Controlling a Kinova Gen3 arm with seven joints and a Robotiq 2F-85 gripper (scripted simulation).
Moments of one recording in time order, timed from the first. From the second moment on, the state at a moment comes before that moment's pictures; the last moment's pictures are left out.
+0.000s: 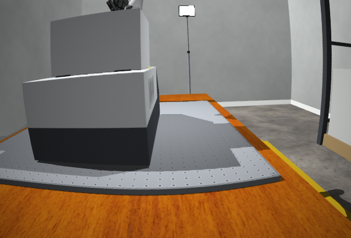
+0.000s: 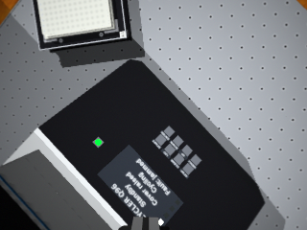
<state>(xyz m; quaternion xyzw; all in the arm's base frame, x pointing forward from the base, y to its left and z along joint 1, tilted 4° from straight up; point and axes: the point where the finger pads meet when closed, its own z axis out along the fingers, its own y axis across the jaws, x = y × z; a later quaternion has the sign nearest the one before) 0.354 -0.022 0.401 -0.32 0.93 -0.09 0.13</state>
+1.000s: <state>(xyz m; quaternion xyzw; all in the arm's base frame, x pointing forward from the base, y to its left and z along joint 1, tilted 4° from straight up) 0.356 -0.024 0.366 -0.32 0.93 -0.09 0.13</state>
